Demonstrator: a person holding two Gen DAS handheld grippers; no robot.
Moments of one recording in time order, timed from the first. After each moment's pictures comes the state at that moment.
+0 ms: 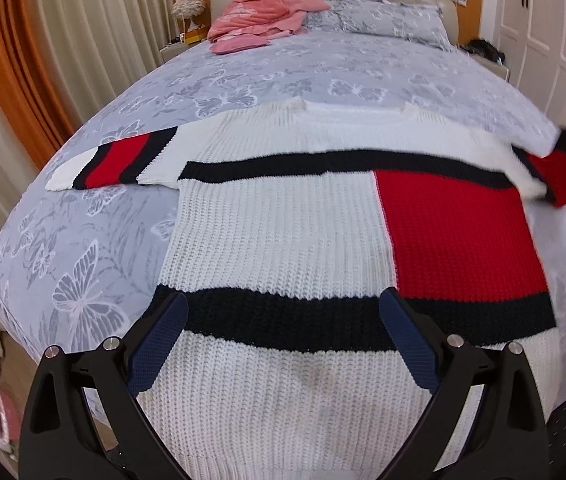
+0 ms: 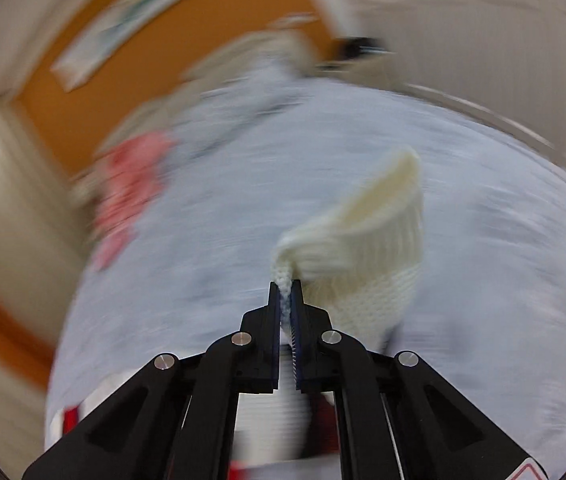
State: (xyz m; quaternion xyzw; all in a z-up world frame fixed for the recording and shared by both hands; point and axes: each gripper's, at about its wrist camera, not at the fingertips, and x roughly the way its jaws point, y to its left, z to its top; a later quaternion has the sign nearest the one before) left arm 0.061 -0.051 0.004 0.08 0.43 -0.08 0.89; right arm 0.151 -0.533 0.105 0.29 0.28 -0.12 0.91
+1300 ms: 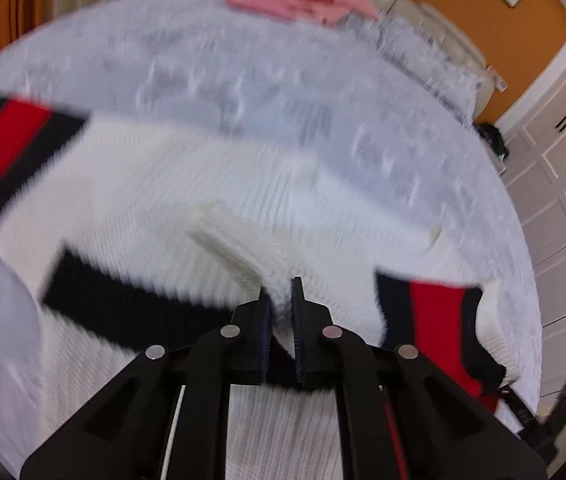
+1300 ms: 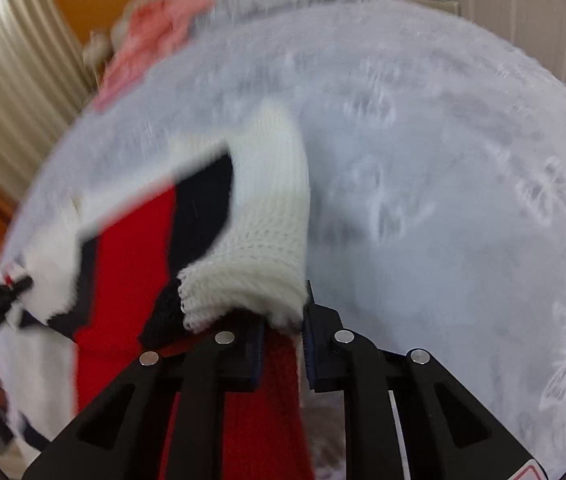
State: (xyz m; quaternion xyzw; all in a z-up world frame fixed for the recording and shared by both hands) left arm 0.304 -0.058 -0.029 -0.14 0.48 -0.12 0.86; right arm 0.154 -0.424 -0.033 0.23 0.41 -0.15 0.87
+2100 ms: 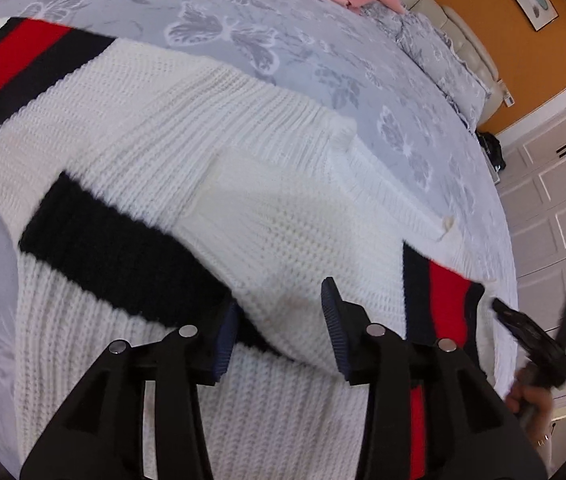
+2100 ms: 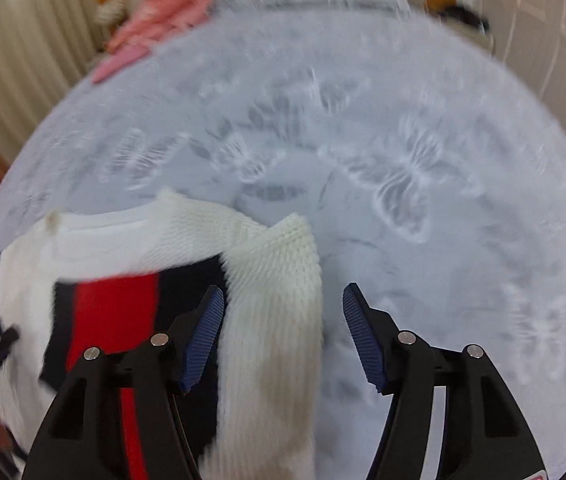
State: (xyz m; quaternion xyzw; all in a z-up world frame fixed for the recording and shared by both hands) left arm 0.300 -0.032 -0.075 -0.21 0.53 -0.13 0.81; right arm 0.294 -0.447 -0.048 0.13 0.51 -0.14 0.84
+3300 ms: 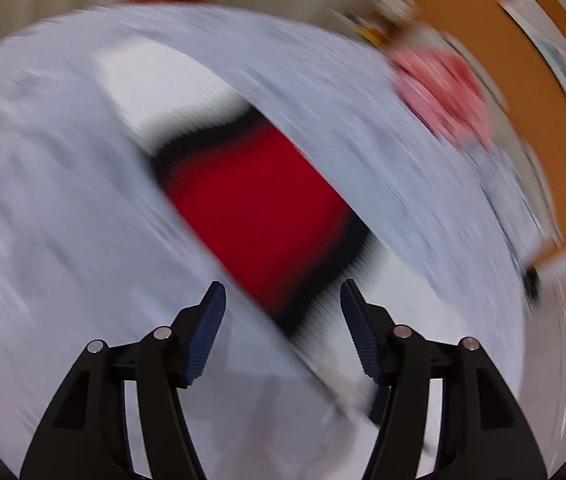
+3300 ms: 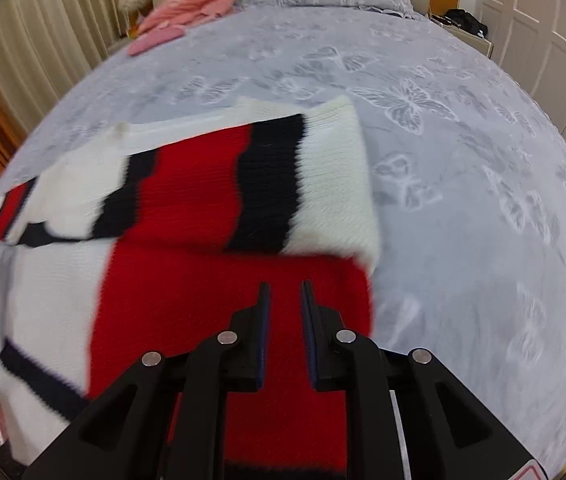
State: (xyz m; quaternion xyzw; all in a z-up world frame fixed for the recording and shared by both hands) left arm 0.318 0.237 -0.047 -0.32 0.44 0.08 0.84; right arm 0.119 -0.320 -0.020 0.11 0.49 -0.12 0.86
